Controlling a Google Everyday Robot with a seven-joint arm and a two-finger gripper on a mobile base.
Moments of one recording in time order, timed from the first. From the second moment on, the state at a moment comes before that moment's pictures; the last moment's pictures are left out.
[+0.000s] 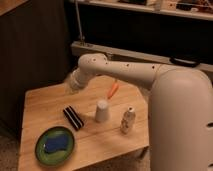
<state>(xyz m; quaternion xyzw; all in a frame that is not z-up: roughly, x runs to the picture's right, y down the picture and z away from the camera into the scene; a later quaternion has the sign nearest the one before) -0.198 0.005 0.764 -0.23 -0.33 -0.03 0.92</state>
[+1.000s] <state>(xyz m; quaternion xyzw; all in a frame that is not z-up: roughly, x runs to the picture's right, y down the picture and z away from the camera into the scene) -0.134 0.120 0.732 -0.24 -0.29 0.02 0.93</state>
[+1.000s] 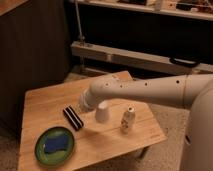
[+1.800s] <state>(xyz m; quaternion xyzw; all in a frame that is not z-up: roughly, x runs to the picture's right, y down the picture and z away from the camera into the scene) -0.138 0.204 0.752 -0.28 -0.28 0.06 0.92</state>
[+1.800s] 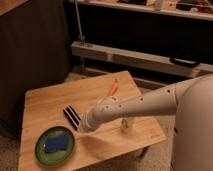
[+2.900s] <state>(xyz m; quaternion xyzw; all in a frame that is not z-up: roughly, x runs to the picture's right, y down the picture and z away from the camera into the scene) -0.145 0.224 0.796 -0.31 -0.26 0.09 0.91</state>
